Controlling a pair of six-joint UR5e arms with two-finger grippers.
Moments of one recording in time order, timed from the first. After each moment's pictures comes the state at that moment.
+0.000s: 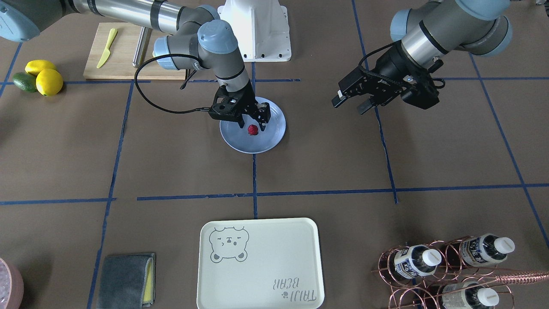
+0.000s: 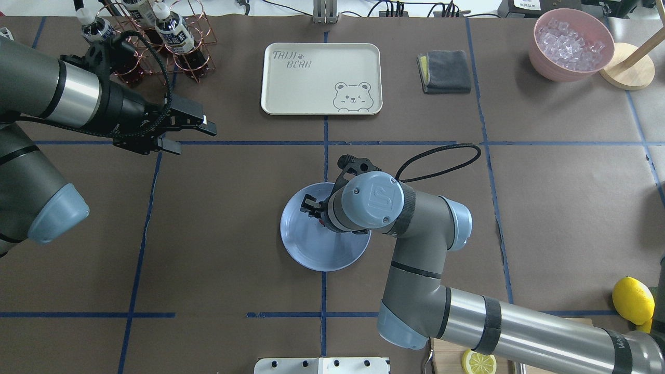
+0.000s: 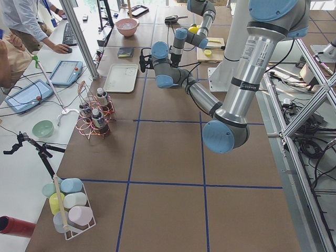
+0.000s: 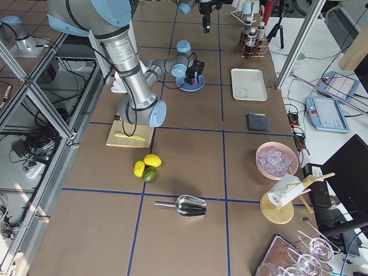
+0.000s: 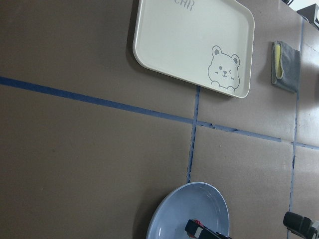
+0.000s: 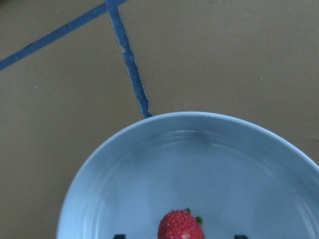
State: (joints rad) left arm -0.87 -1.90 -1.87 -2.24 -2.28 -1.48; right arm 0.39 -0.91 1.58 -1.22 1.71 1.71
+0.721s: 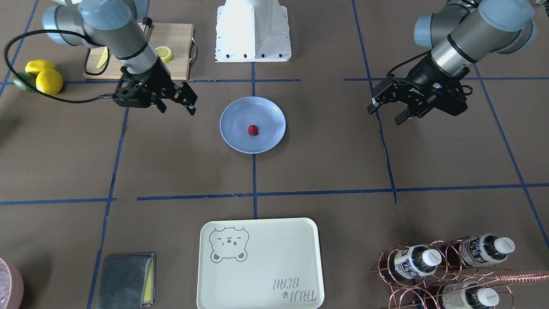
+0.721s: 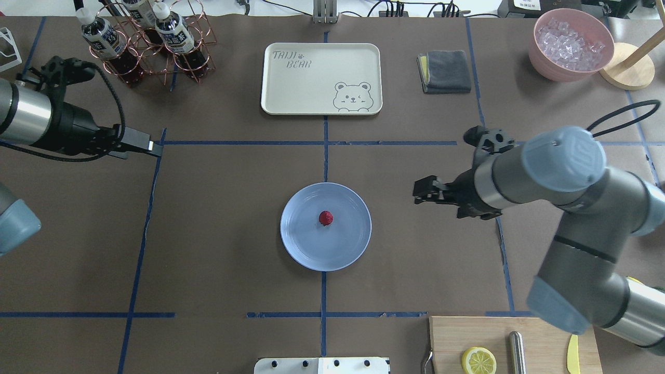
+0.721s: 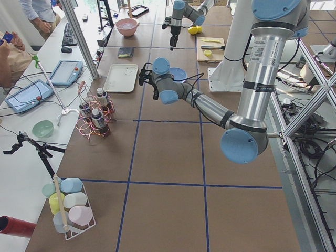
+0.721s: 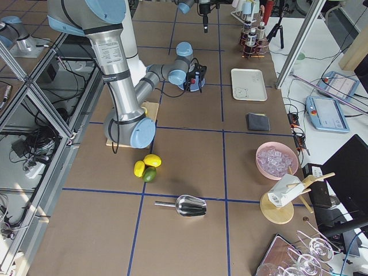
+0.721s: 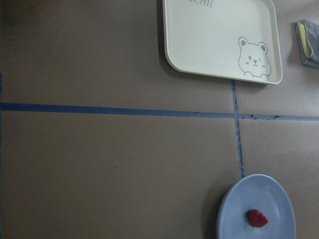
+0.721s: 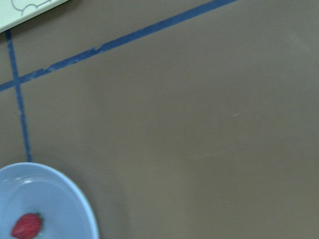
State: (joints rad) left arm -0.94 -1.69 -1.87 -2.24 -2.26 -0.99; right arm 0.63 -1.40 2.00 -1.24 1.98 1.43
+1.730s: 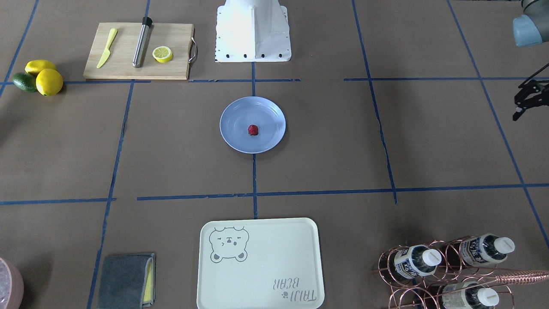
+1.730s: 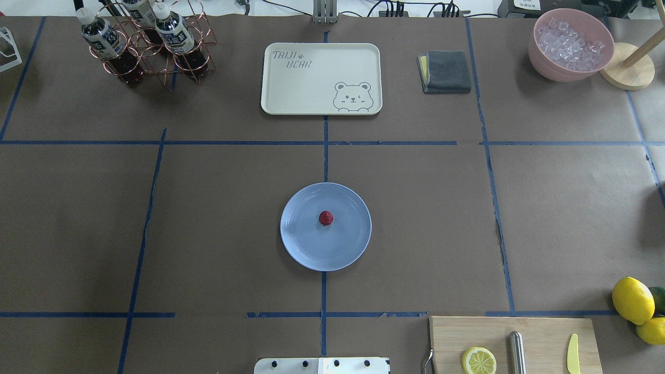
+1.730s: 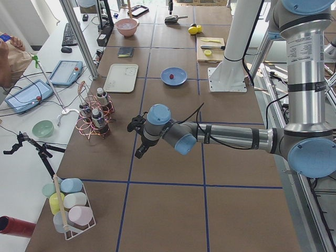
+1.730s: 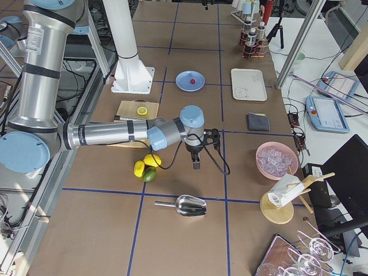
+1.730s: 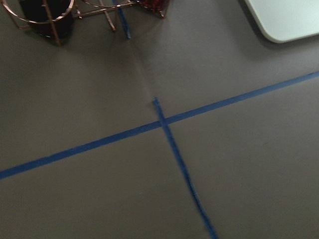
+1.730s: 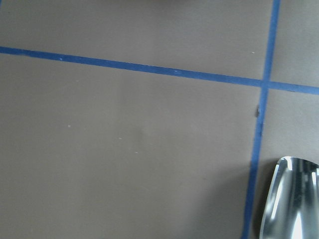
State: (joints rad) left arm -1.38 -1.44 -1.71 -2.11 -2.27 0.02; right arm 1.37 -1.79 1.82 -1.26 2.34 0.24
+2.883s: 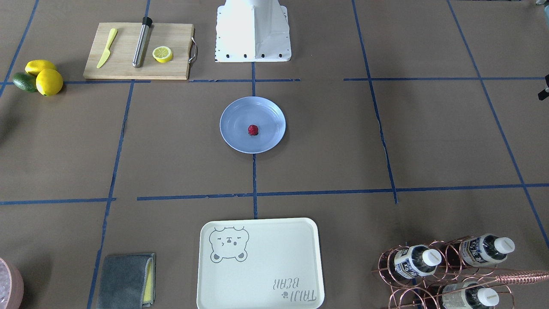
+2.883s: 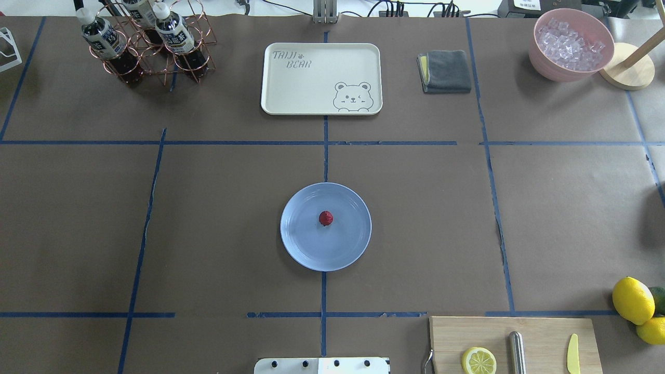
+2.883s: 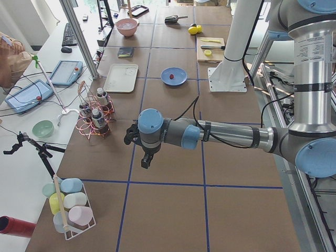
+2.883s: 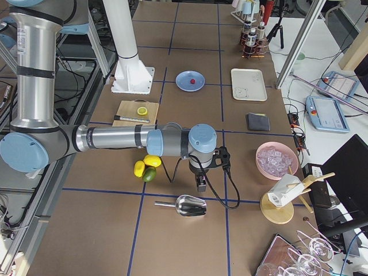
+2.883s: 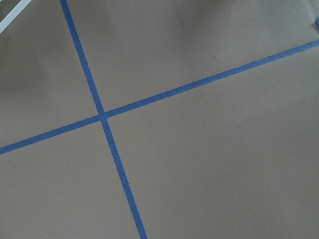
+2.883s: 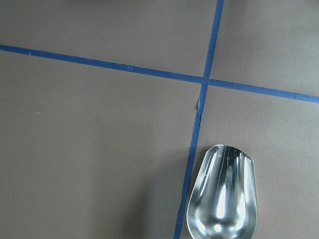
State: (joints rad) left arm -1.50 -1.45 -1.78 -1.69 -2.44 0.13; right arm 1.57 -1.65 1.79 -1.70 2.39 -0.16
